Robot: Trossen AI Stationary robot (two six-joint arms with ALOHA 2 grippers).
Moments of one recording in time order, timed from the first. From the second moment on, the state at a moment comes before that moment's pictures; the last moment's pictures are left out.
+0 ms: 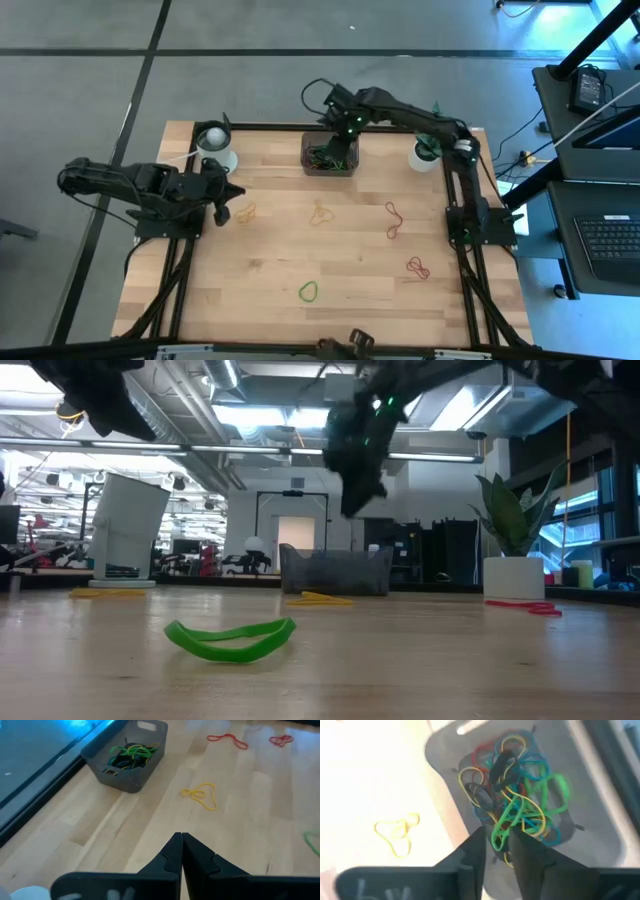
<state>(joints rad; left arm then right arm) -0.15 0.57 0.68 -0.79 -0.42 -0.38 -0.53 2.11 1.96 -1.10 -0.19 -0.03</state>
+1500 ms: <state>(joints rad) 0.11 1.13 0.68 -0.88 -0.13 -0.51 -0.10 0.78 0.60 -0.55 -0.06 0.53</state>
